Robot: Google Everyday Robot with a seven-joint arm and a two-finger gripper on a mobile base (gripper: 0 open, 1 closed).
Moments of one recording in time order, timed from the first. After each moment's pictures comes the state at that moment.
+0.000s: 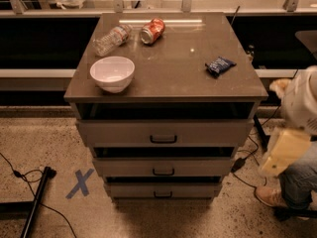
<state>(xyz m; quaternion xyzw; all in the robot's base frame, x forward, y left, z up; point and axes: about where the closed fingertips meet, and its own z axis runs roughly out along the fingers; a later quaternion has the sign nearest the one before) 0.412 -0.225 0.889 -0.57 0.80 -0.04 0.19</state>
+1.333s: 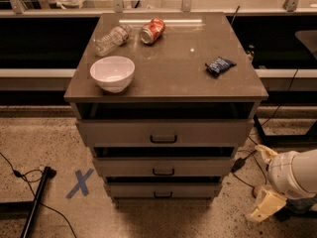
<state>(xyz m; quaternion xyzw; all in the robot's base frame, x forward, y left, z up) 0.395 -0.253 0.690 -0.56 0.79 0.06 0.24</state>
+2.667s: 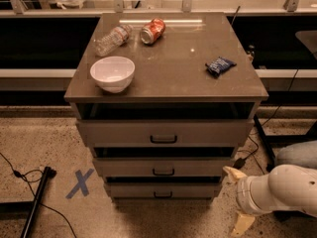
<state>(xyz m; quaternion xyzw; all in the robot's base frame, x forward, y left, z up) 0.395 -0.217 0.566 -0.67 0.71 0.03 0.22</state>
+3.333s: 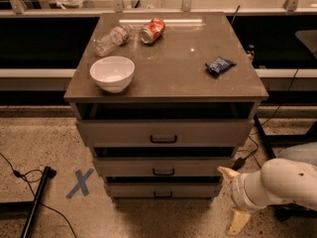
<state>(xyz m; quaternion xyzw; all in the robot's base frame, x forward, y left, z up) 0.399 -0.211 0.552 -0.68 0.70 0.05 0.20</state>
